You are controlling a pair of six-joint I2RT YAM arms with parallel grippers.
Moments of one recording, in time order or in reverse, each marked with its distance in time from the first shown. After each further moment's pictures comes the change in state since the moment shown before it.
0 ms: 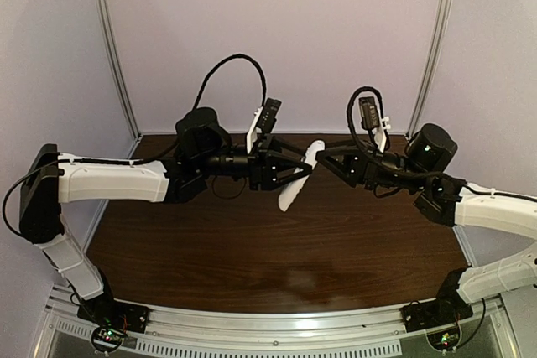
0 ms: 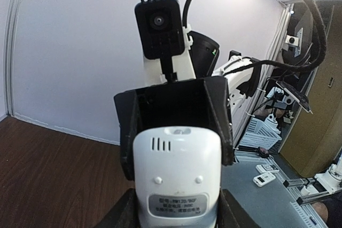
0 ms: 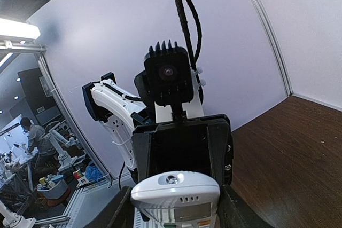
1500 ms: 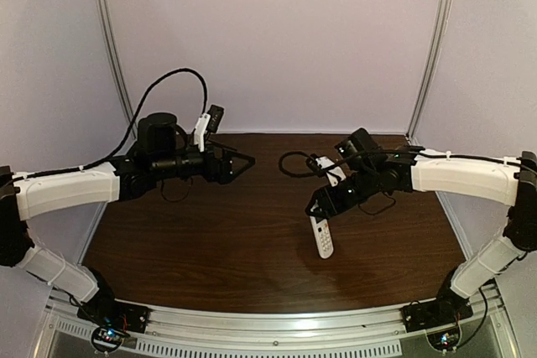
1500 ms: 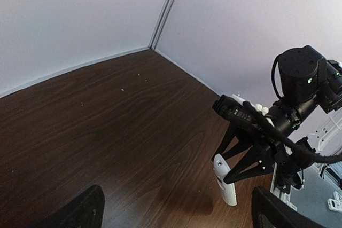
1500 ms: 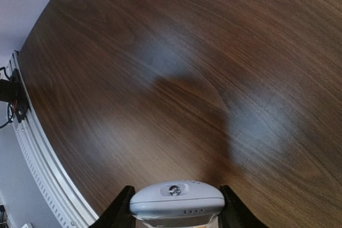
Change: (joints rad) left arm 0.241 -0.291 -0.219 -0.454 -0.386 0.087; right arm 0.017 0.359 0.356 -1.109 0.389 -0.319
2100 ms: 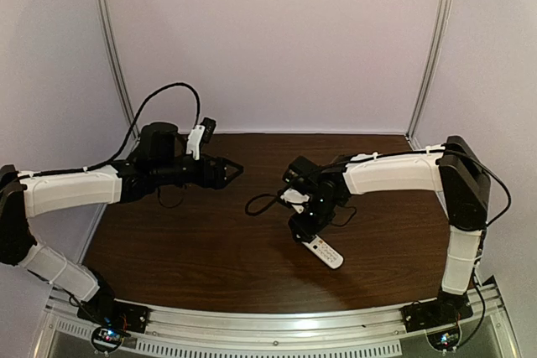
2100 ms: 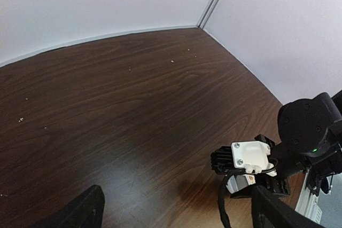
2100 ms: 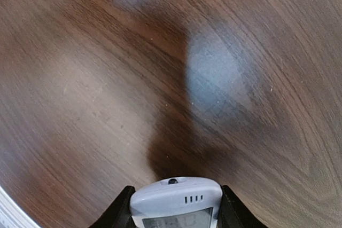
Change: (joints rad) left arm 0.061 0.021 -0.052 -0.075 -0.114 0.000; right arm 0.128 0.434 0.281 -0.241 0.212 -0.101
